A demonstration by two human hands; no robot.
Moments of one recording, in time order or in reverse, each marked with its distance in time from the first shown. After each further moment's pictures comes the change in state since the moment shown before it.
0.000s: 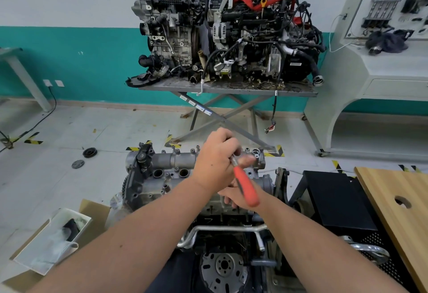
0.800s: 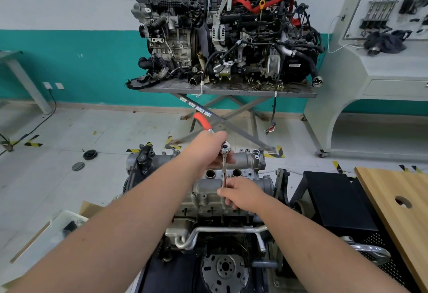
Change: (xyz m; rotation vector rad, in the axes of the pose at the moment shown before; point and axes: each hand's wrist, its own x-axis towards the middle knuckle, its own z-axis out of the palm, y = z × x) left_hand 0.035 0.007 -0.031 -0.583 -0.265 -1.036; right_hand 0.001 0.005 0.002 -0.050 0.022 0.056
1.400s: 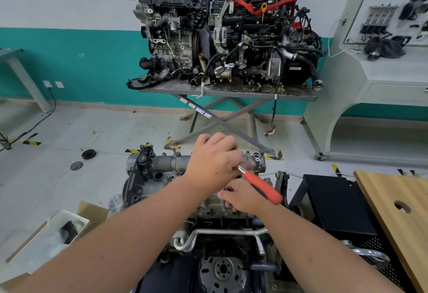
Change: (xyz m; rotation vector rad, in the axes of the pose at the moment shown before) left_hand -0.004 -0.036 0.001 1.104 0.505 1.355; right_hand 0.002 0.000 0.002 -0.016 0.004 -0.054
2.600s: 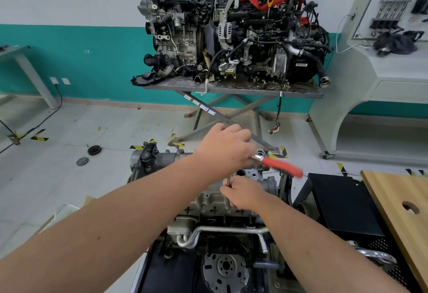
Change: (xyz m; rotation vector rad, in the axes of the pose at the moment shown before) left_hand 0.040 0.000 -0.012 0.106 -0.506 0.151; right_hand 0.005 -0.015 -0.003 -0.320 0.016 0.013
